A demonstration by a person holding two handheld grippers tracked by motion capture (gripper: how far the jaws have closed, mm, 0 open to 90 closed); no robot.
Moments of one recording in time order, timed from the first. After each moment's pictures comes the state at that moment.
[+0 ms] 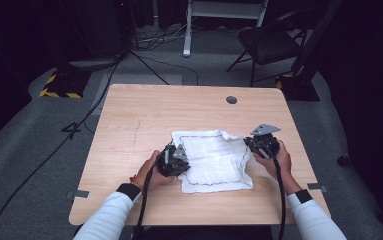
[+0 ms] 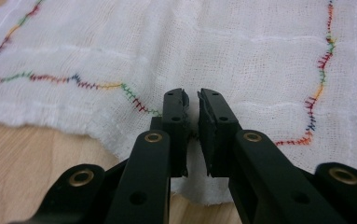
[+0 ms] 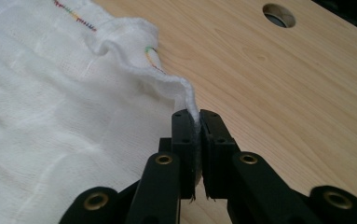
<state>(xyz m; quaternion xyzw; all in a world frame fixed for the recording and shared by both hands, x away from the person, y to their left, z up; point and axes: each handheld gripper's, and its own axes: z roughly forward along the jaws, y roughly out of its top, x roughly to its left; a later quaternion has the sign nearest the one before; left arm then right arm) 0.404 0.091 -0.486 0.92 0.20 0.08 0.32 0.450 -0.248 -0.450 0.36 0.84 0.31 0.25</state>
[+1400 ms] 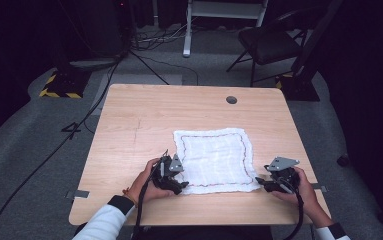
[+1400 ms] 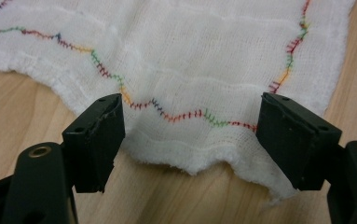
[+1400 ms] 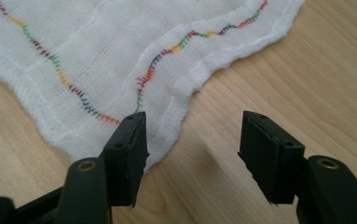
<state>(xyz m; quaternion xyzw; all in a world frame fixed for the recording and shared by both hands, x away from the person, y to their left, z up) 0.365 0.098 -0.490 0.92 0.23 0.11 0.31 0.360 -0.296 -0.476 0.30 0.89 0.27 0.20</state>
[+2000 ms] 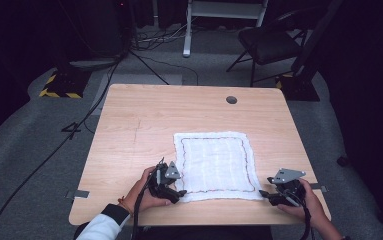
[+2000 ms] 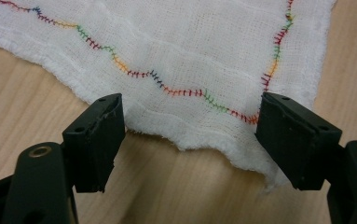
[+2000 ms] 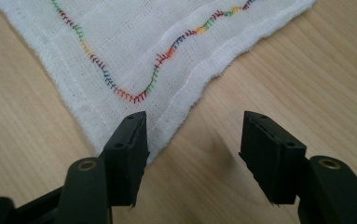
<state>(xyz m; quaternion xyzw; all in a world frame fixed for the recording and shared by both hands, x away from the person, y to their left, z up) 0.340 0.105 -0.490 0.91 0.24 0.07 0.32 0.326 -0.307 -0.481 0.30 0.90 0.27 0.17</state>
